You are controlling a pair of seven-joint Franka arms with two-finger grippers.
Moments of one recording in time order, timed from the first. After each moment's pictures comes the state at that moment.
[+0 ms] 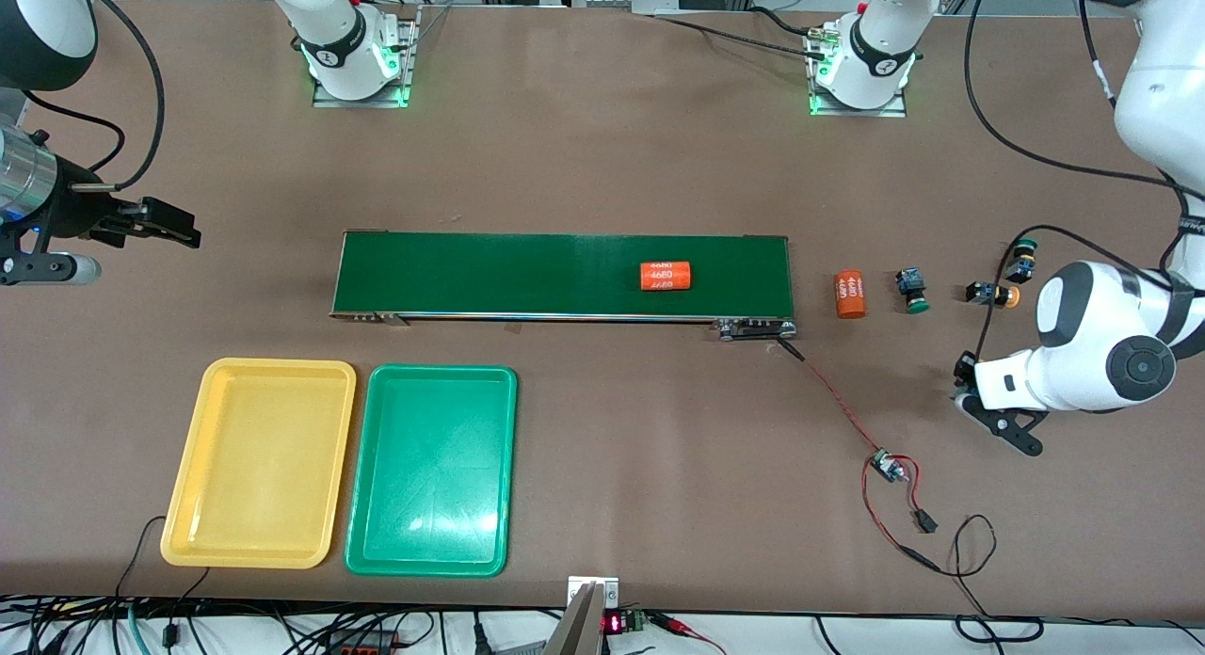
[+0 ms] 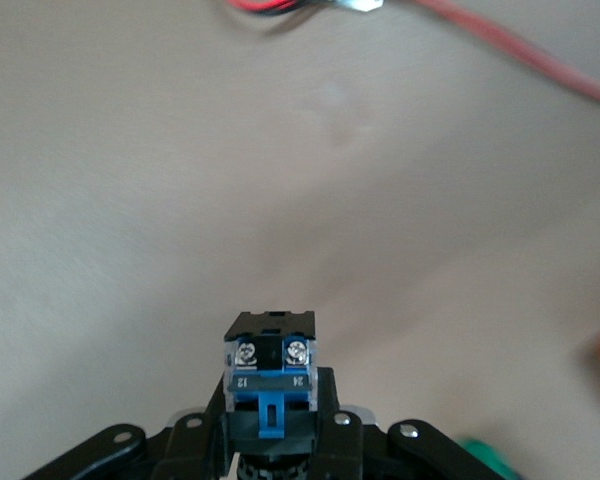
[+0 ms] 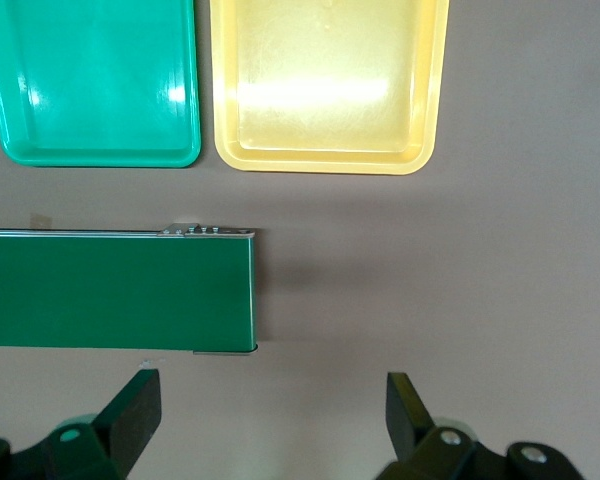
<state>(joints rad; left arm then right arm) 0.59 0.76 -0.65 -1.54 0.52 1.92 0.37 -0.02 0.11 0.01 -1.60 0.01 1.60 0.00</state>
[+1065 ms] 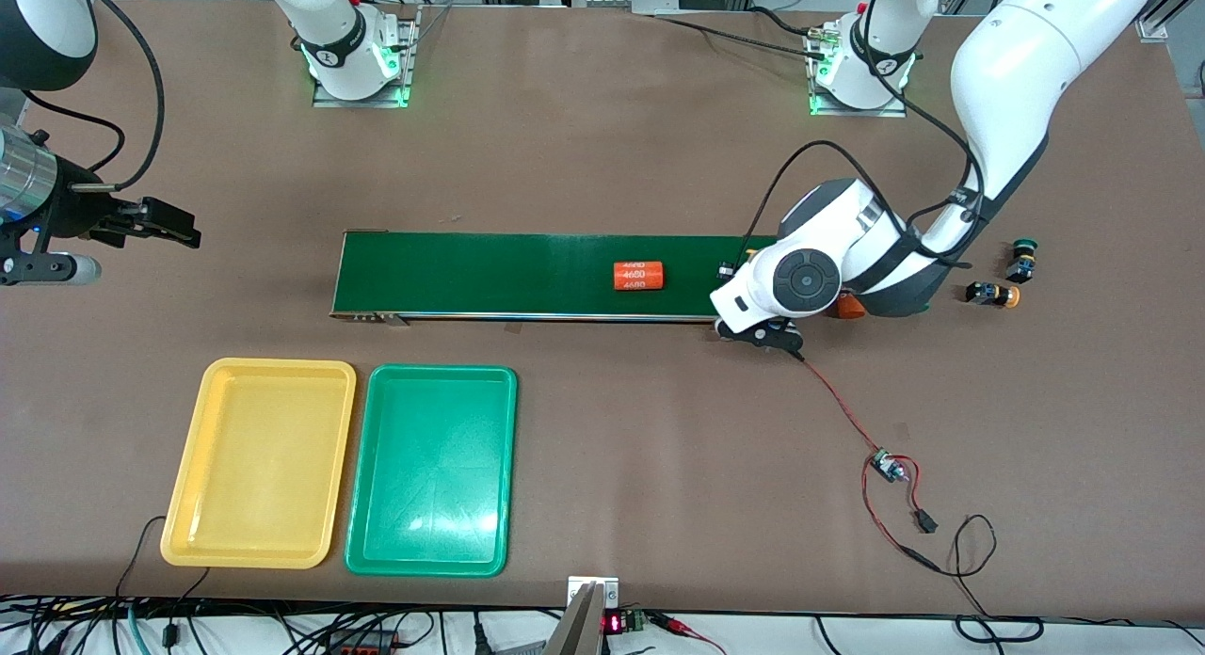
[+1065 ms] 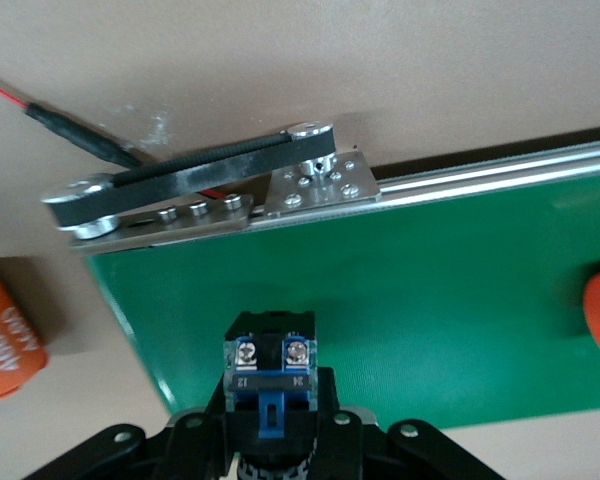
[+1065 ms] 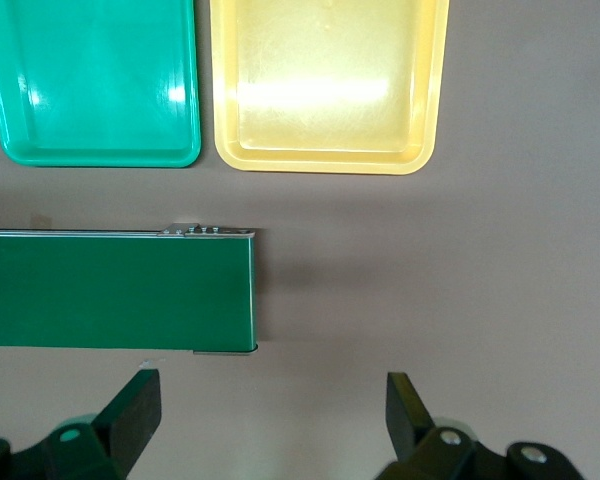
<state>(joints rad) 0.30 0.76 -0.92 -1.71 0.40 1.81 -0.59 -0.02 0.11 0.01 -1.60 0.01 1.60 0.00</state>
